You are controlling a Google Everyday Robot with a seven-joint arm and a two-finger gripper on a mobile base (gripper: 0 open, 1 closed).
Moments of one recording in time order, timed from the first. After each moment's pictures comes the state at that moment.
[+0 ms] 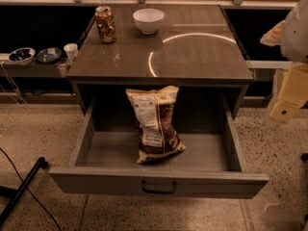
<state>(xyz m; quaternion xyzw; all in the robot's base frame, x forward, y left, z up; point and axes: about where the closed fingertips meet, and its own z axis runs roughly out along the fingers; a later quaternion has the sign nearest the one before) 0.438 -0.217 0.976 -0.60 0.78 -0.03 0.16</state>
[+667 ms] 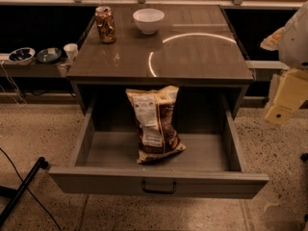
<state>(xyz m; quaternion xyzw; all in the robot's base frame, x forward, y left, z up) 0.443 -0.218 0.964 -0.59 0.79 -0.03 0.17</state>
